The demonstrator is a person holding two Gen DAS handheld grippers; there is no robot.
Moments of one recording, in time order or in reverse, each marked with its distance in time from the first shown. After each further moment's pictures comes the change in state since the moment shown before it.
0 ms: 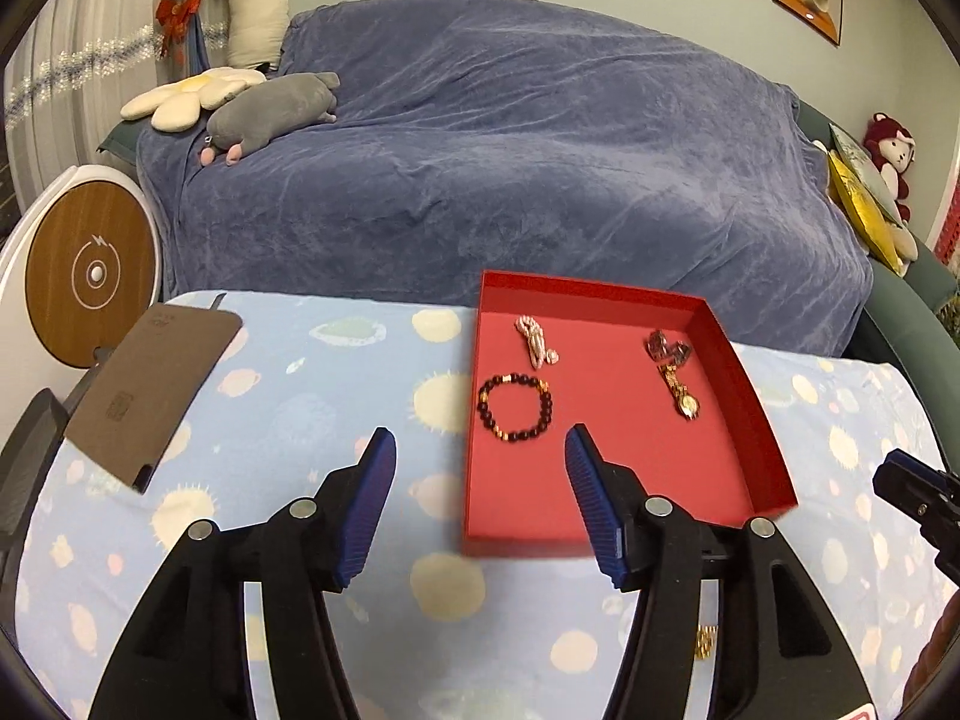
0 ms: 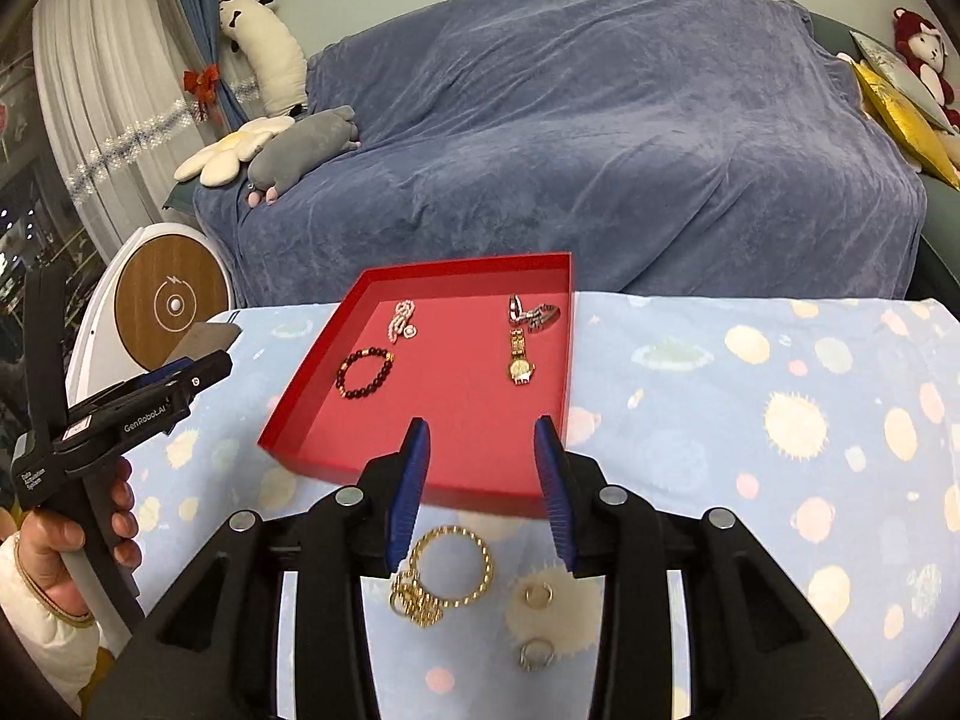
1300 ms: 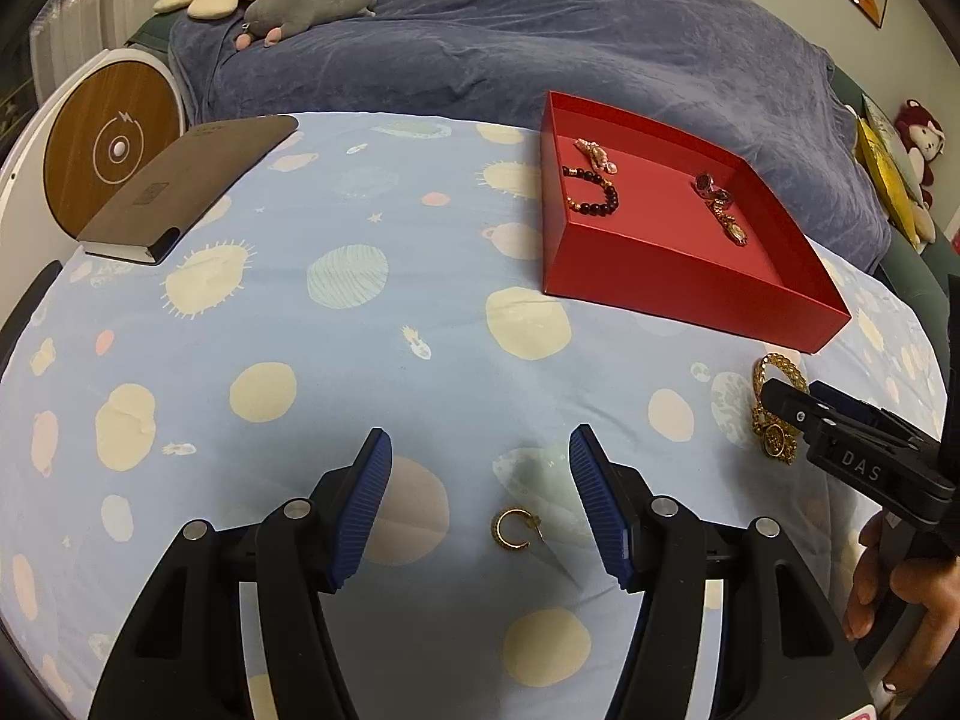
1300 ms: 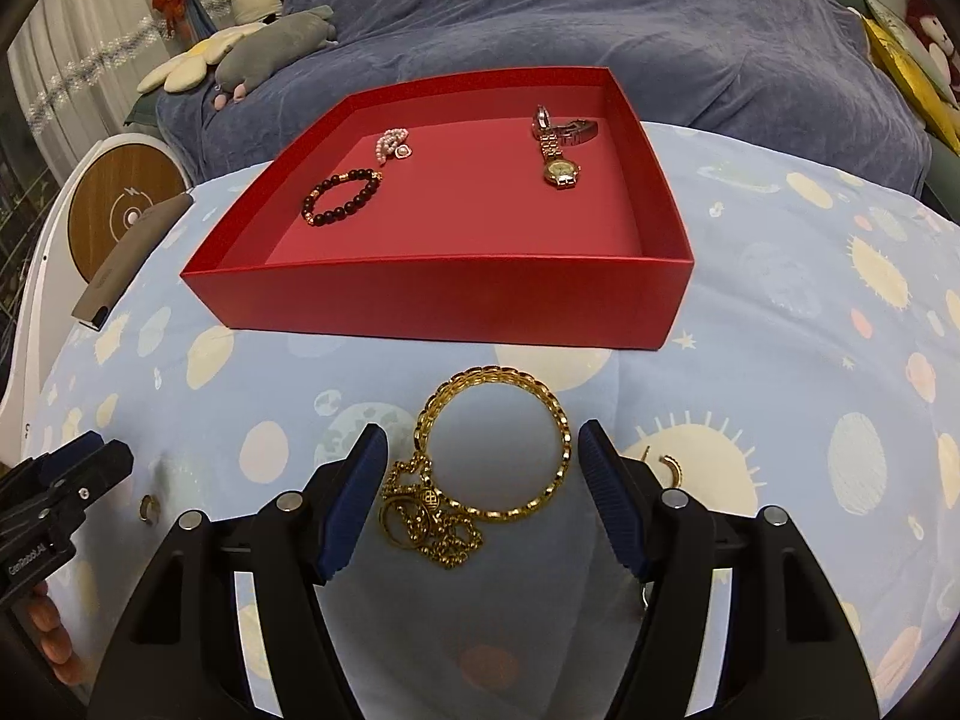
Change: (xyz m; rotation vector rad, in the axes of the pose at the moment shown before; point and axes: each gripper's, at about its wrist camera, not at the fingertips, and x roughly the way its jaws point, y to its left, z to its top) left arm 0.002 0.043 -0.118 -0.080 0.176 0.015; right arm 0.109 0.035 -0.078 -0.037 0.193 -0.105
